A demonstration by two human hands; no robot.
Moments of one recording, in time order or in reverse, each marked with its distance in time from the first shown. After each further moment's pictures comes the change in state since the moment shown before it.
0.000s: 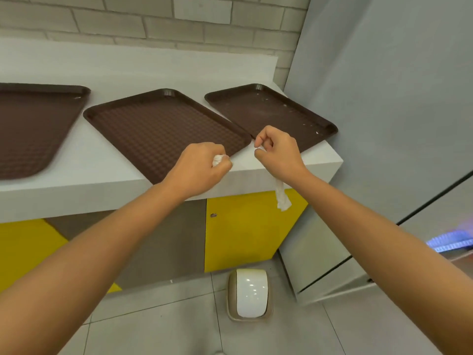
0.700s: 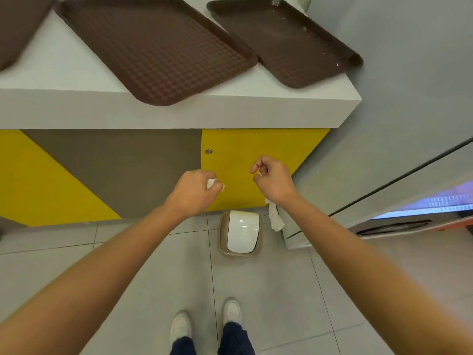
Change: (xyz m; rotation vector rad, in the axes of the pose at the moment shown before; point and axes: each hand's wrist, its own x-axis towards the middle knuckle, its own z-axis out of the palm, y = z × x) left_hand -0.145 -0.009 0.115 -0.100 -0.255 -0.415; right_hand -0.130 0.103 0.065 0.060 -0.254 0.286
